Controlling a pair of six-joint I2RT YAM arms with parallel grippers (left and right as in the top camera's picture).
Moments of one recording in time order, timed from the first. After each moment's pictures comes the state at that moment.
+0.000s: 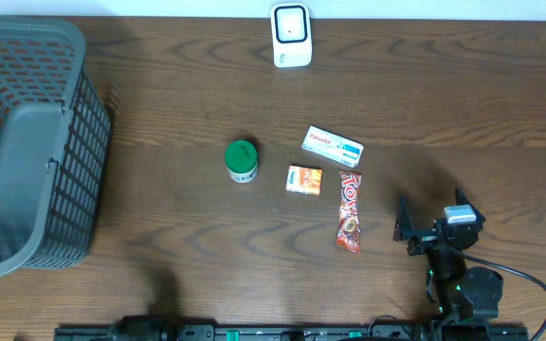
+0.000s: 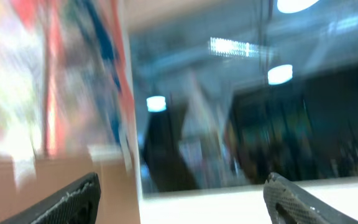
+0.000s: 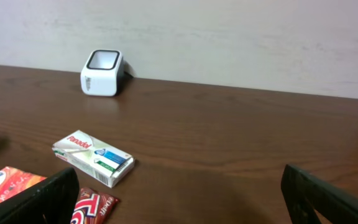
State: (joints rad) left arm 0.03 0.01 1.10 -0.45 -0.15 0.27; right arm 0.00 0.02 0.01 -0.06 -0.11 -0.04
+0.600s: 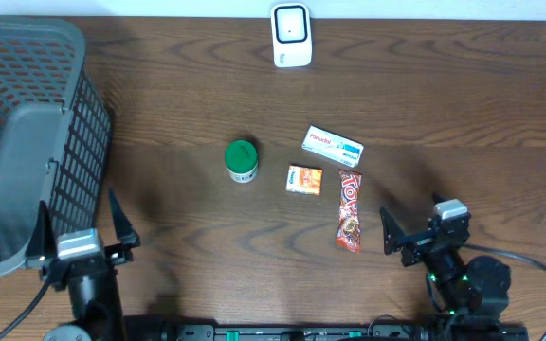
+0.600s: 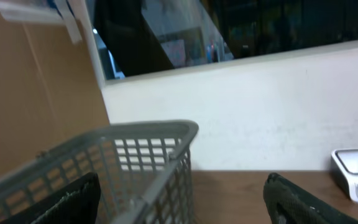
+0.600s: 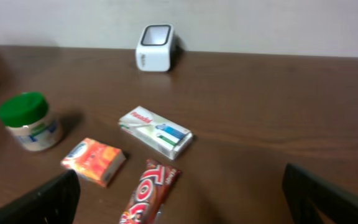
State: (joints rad) left arm 0.03 0.04 0.50 -0.26 -0.19 0.18; right arm 0.00 0.14 0.18 -0.30 -0.32 0.03
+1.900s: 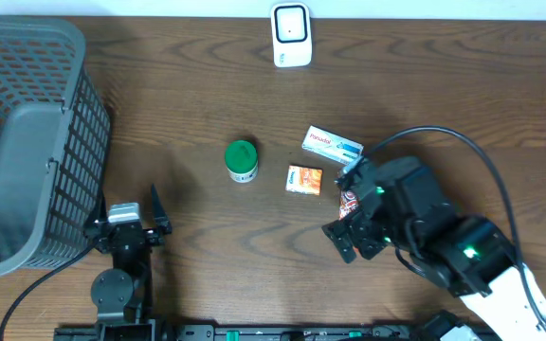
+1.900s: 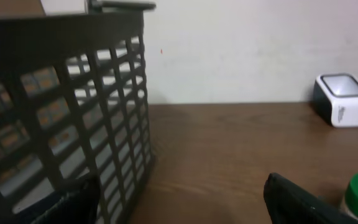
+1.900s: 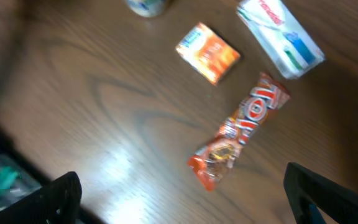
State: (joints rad) left arm 0.03 0.04 0.02 0.01 -0.13 0.09; right arm 0.62 1.05 1.05 -1.00 -0.09 0.04
